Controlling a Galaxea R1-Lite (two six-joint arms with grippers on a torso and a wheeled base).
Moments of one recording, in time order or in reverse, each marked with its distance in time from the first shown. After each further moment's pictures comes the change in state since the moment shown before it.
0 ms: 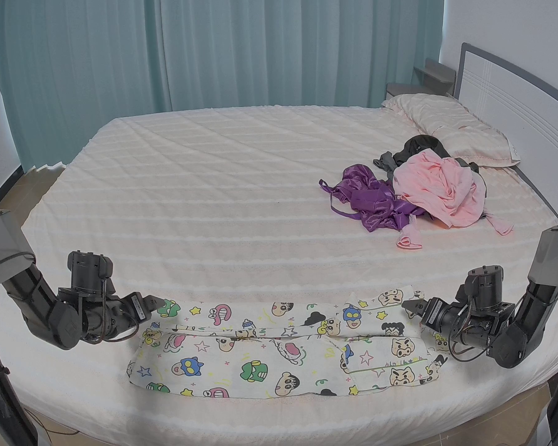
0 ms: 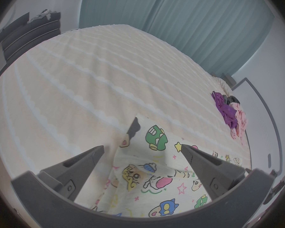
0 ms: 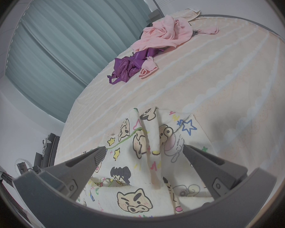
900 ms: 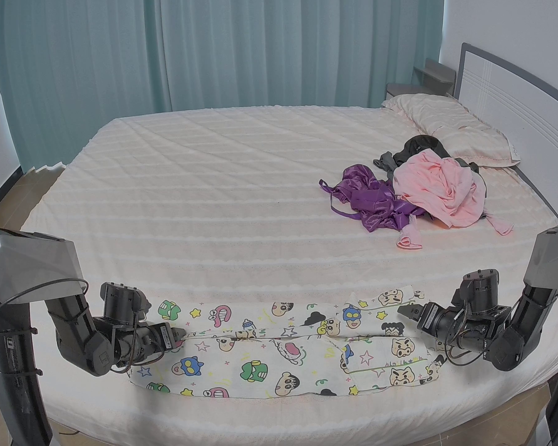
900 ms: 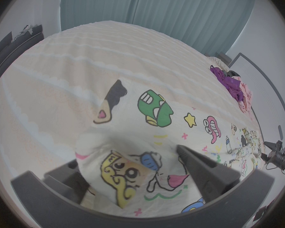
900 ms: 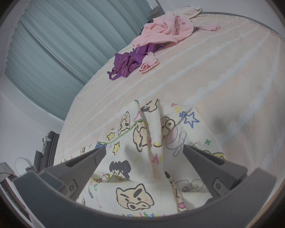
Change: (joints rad) left arm -0.107 0.243 0.055 -0.245 0.048 0.103; right arm 0.021 0.016 0.003 0.001 -0.003 0.008
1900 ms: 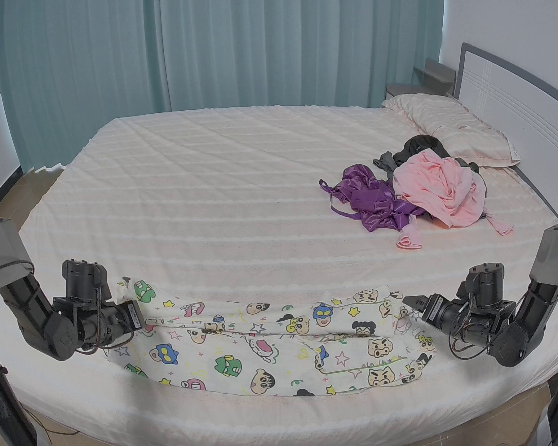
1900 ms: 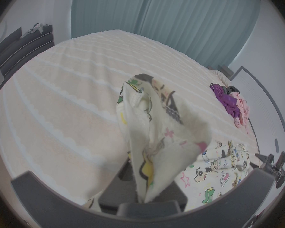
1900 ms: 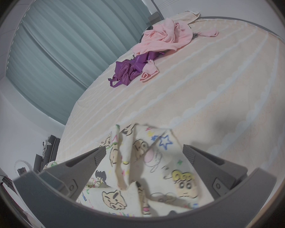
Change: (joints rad) left arm 0.118 -0.243 0.037 0.130 -0.009 0.003; right arm -0.018 -0.029 -0.010 -0.001 -0.014 0.000
